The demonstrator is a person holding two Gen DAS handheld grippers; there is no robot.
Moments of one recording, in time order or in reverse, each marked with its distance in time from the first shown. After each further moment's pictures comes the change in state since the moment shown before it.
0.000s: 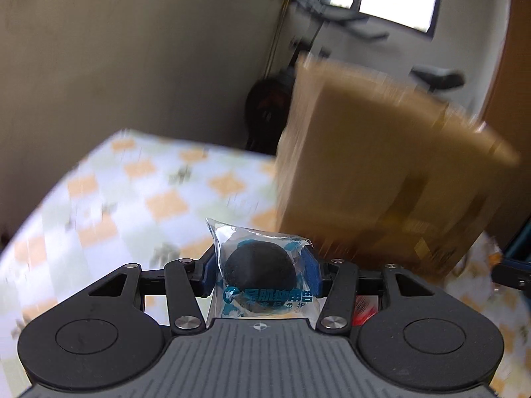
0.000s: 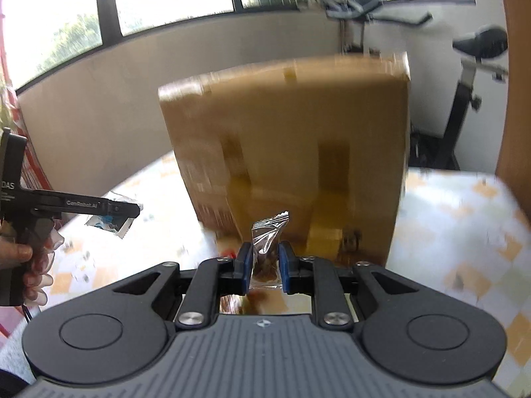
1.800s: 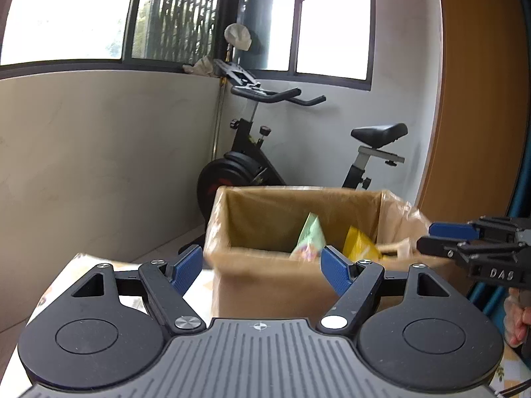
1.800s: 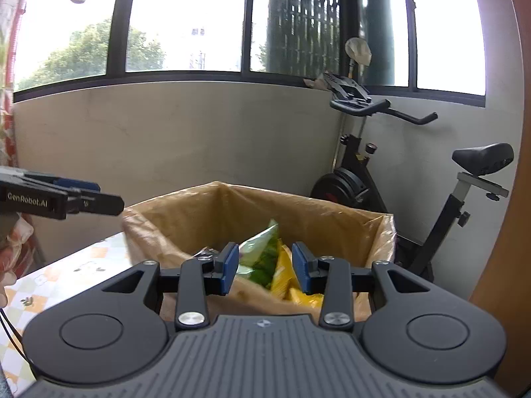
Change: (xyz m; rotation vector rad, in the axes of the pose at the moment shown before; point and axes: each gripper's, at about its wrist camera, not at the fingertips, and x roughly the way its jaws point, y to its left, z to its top) left arm -0.022 -0.051 0.081 0.154 -0.211 -0.110; right arm 0.013 -0.016 0.104 -0.175 -0.164 -0.056
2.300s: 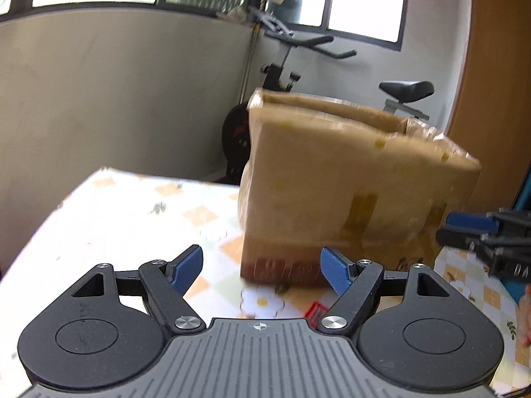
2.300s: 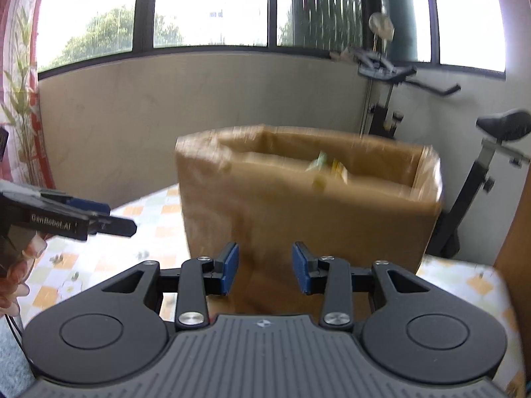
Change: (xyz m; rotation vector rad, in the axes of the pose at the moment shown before) left arm -0.011 0.015 -0.089 -0.103 0.163 0.066; right arm -0.006 0.037 -0.073 0.002 0.113 0.083
